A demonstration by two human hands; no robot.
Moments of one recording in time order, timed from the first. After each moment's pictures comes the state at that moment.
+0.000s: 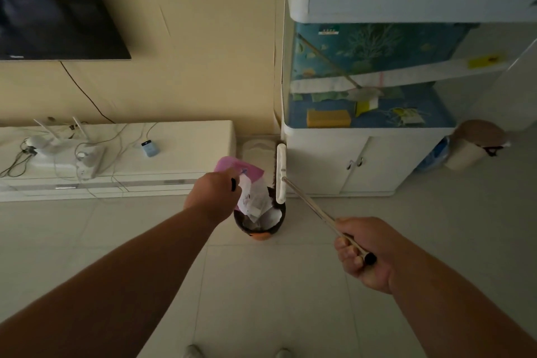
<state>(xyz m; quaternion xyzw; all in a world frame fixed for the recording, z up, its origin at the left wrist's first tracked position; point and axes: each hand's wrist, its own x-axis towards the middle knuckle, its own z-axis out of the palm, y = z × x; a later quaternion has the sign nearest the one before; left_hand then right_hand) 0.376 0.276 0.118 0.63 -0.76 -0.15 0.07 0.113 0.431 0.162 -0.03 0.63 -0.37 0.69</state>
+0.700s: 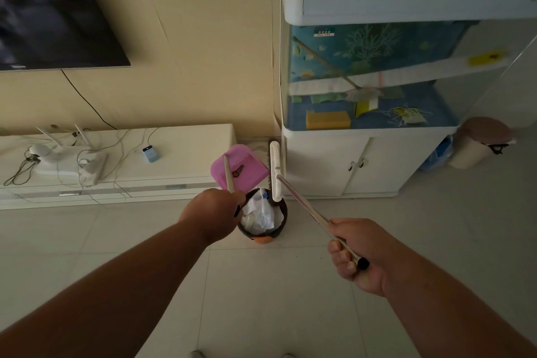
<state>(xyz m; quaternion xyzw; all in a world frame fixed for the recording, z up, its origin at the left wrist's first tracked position) 0.383 0.285 0.110 0.50 -0.86 -0.05 -0.04 0.116 0.425 0.163 -0.06 0.63 -0.37 0.68</state>
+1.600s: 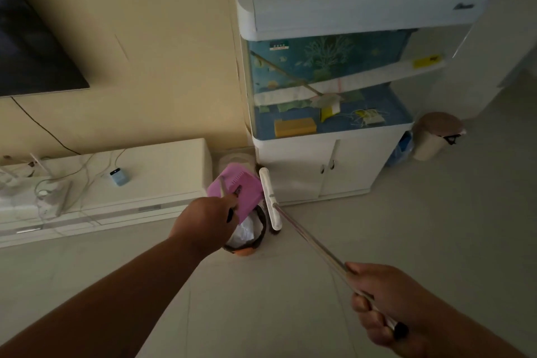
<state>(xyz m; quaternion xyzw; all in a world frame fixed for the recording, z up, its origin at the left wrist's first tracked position) 0.328 0.302 0.141 0.49 -0.87 -0.07 0.03 0.071 0.522 0.179 -0.05 0.65 -0.35 0.67</state>
